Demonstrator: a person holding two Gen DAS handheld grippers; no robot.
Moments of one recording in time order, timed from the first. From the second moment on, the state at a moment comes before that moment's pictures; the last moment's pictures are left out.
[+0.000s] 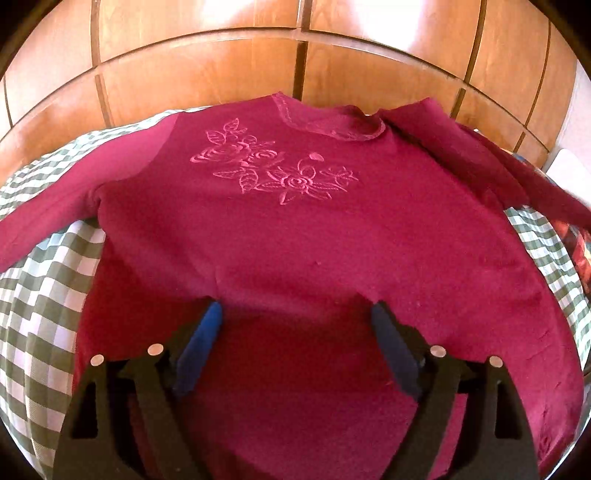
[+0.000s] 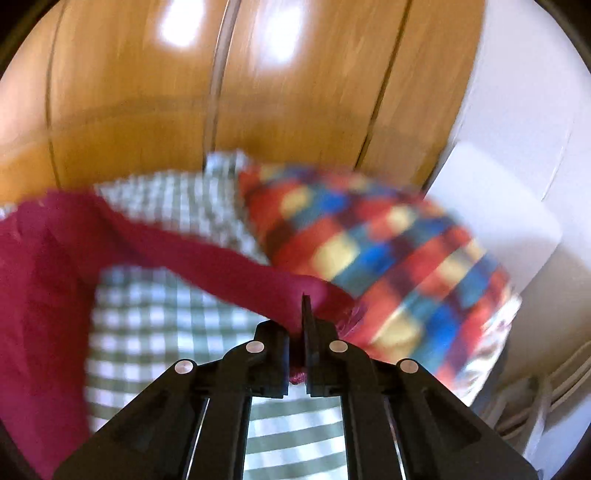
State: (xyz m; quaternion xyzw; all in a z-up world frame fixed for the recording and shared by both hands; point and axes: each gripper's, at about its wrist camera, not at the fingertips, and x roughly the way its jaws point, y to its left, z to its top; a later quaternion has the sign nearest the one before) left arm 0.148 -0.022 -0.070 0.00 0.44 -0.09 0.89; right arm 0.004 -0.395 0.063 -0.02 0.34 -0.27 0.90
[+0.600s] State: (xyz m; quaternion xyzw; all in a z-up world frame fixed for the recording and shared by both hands) left arm 0.147 -0.022 -0.071 0.00 0.44 -0.09 0.89; right arm 0.103 -0.570 0.016 0.09 0.46 -0.39 0.79
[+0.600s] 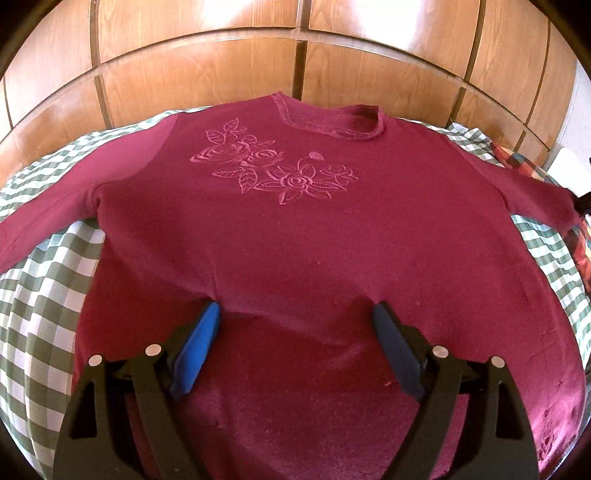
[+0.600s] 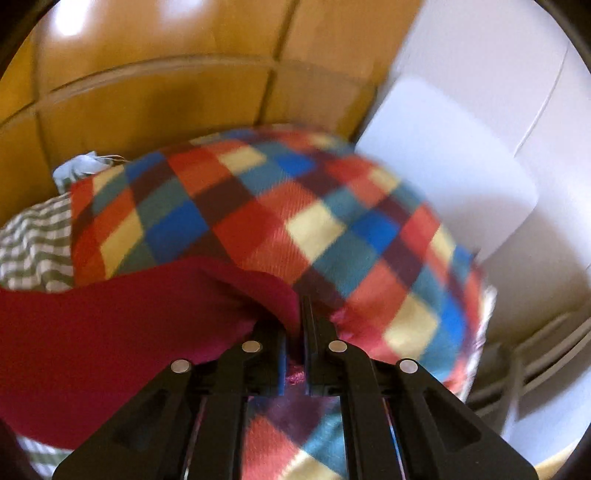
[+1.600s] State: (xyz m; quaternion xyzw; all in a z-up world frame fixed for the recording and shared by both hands) left arm 0.149 -0.019 -0.074 0.00 0.44 -0.10 0.89; right arm 0.031 -0.552 0.054 0.37 0.25 -0.29 0.85
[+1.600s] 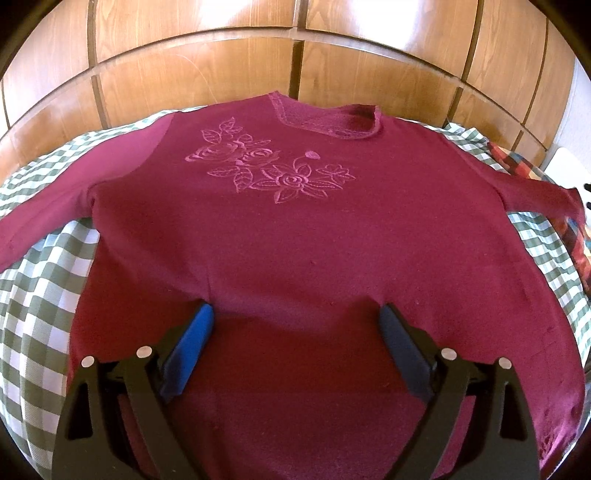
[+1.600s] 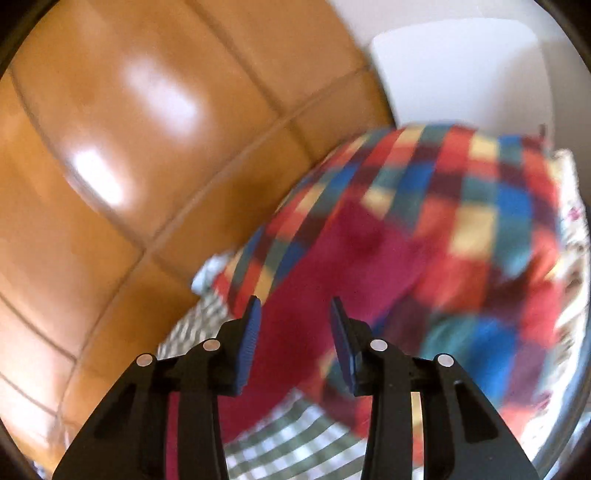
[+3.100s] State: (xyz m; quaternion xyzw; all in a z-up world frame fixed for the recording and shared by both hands) left arm 0.093 0.062 -0.034 -0.10 0.42 -0.09 0.90; right arm 0.045 -0.382 0.009 0.17 0.47 -0.12 0.86
